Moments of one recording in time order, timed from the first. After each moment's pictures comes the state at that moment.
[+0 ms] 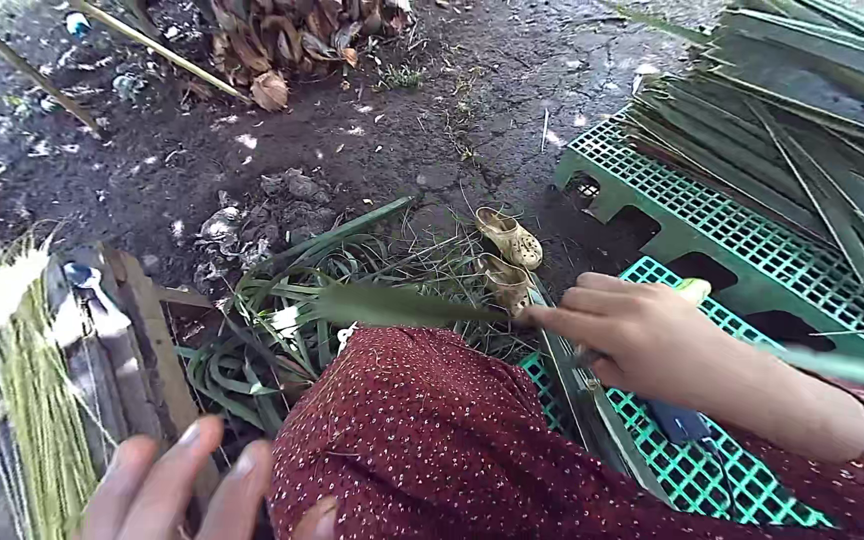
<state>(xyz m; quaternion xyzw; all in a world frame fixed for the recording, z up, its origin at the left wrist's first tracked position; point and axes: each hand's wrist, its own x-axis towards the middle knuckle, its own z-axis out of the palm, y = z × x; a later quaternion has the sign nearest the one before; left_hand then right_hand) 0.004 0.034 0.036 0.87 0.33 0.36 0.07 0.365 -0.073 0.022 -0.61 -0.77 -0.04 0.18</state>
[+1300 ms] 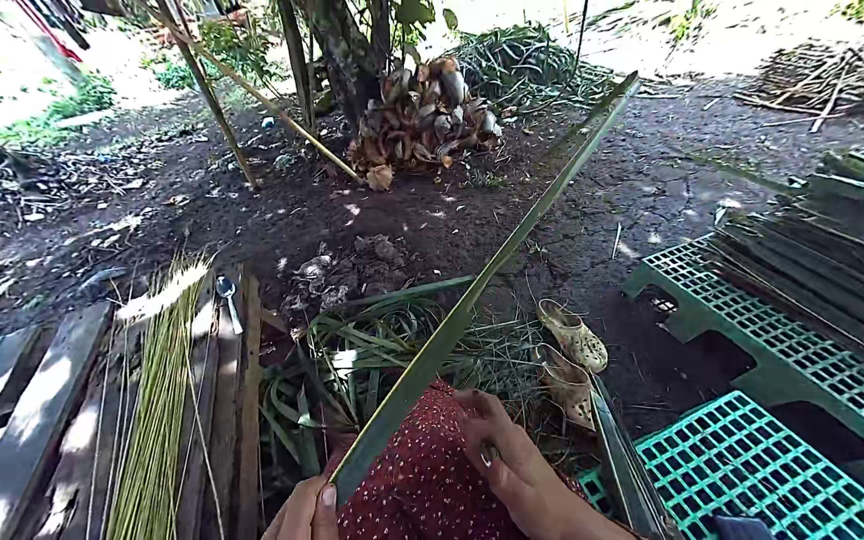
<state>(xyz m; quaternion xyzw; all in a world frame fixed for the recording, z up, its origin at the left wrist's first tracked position) -0.006 0.022 0.009 0.79 0.56 0.25 0.09 0.236 -0.001 -0.052 -0.45 -0.62 0.35 0.55</state>
